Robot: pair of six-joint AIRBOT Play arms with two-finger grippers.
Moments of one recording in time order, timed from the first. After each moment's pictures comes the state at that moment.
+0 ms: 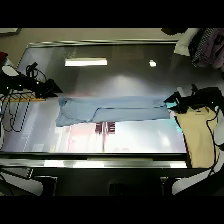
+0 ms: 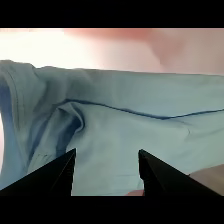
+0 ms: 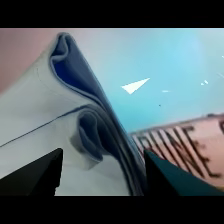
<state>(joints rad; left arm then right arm) 0.18 -1.76 1.69 1.01 -1.36 -1.53 -0.41 -1.86 1.46 2.31 -1.21 -1.69</state>
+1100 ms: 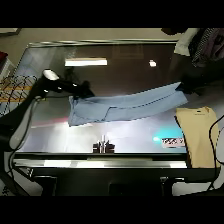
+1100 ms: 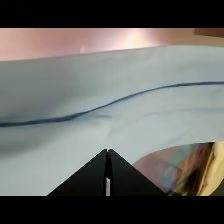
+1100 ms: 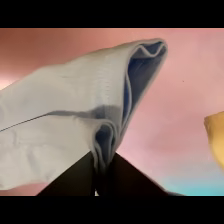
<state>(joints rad) -0.21 -1.89 1.69 0.74 -1.14 -1.62 -0.28 -1.62 1.76 1.97 -1.44 -1.44</state>
